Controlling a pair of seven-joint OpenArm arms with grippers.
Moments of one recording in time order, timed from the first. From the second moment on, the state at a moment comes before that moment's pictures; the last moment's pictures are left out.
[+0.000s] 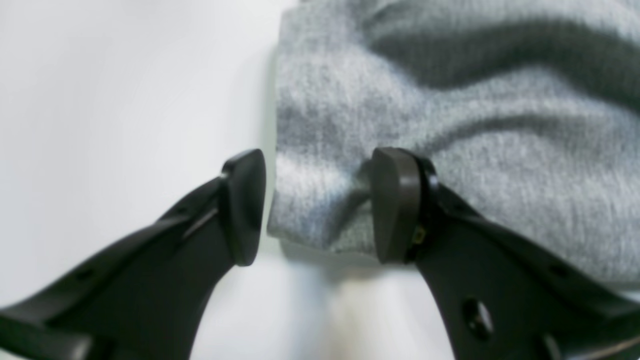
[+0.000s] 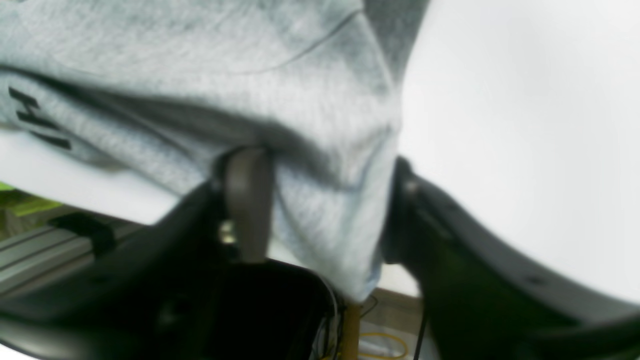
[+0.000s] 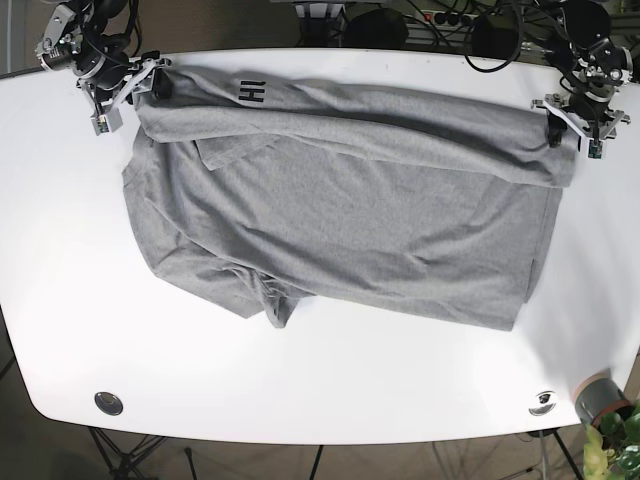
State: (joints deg) left arm 17.0 -13.4 -43.7 82.1 2.4 -40.1 19.0; right arm -24.9 7.2 37.4 102.9 34.7 39.9 -67.3
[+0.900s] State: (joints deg) left arm 31.5 -8.8 -49.1 89.1 2.3 -40.1 18.6; right arm -26.1 11.9 37.0 102.7 35.1 40.1 -67.5
